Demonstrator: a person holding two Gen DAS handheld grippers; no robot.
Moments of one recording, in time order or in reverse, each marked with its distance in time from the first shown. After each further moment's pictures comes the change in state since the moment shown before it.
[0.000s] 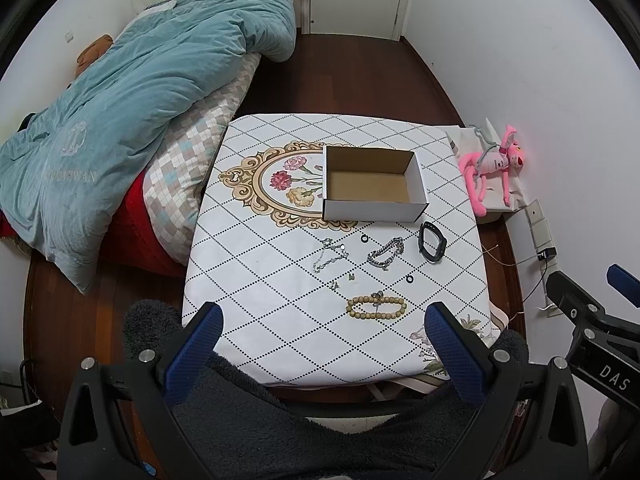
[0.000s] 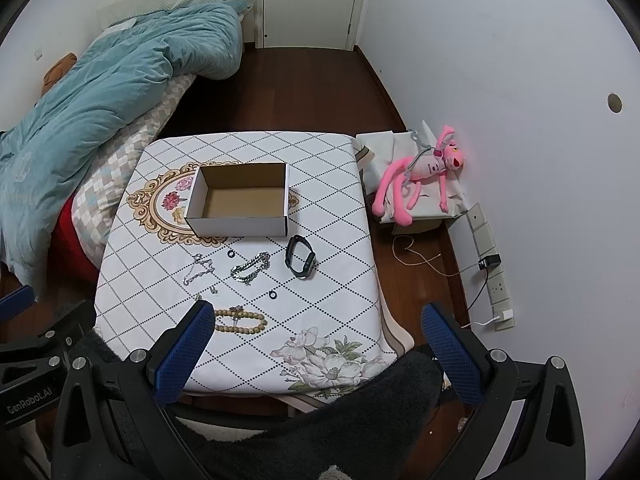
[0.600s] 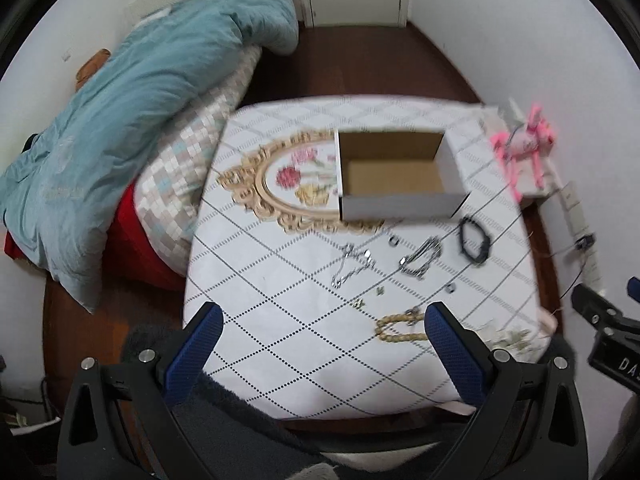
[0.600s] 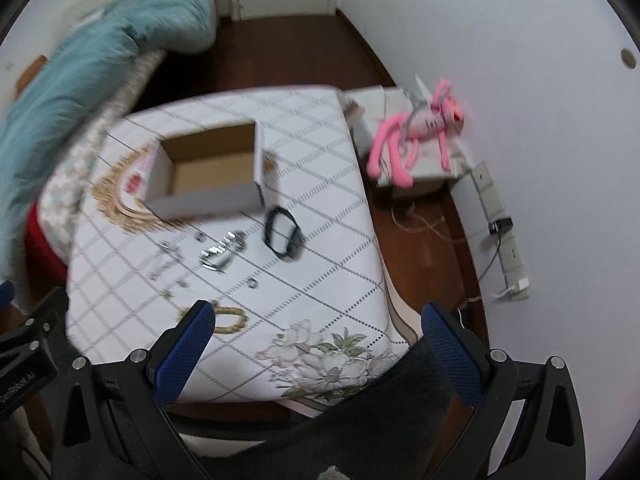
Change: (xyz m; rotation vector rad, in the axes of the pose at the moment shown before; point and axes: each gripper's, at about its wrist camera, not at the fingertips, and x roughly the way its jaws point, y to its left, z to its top) left arm 0.095 -0.008 0.005 0.080 0.033 0.105; right arm 0.100 -0.014 -0.002 0.080 0.146 -0.026
